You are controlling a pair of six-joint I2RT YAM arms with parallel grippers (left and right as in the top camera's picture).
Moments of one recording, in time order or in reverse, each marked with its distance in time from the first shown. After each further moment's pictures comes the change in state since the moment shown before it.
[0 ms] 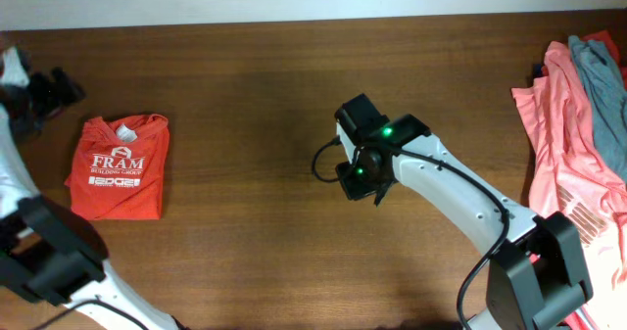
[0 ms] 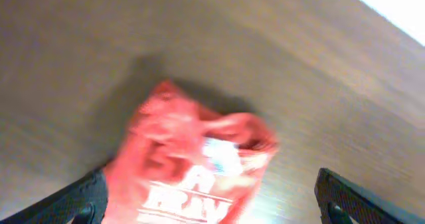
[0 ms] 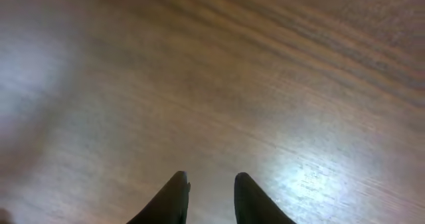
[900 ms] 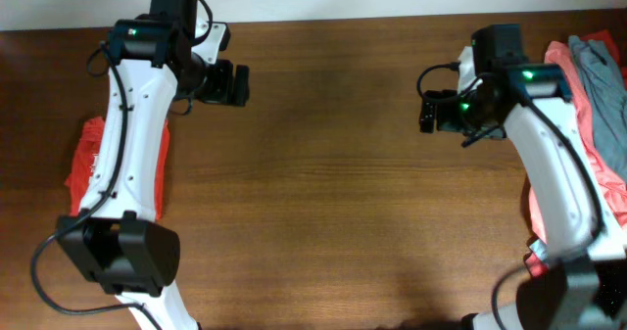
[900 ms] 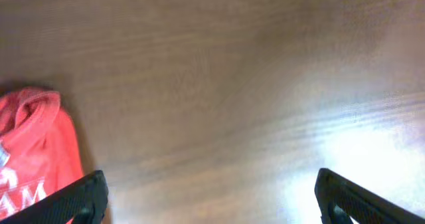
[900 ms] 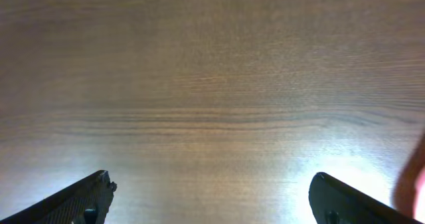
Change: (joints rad) left arm -0.659 -0.116 0.004 -0.218 -0.151 0.045; right arm -0.479 -0.086 0.261 -0.157 0.010 -0.028
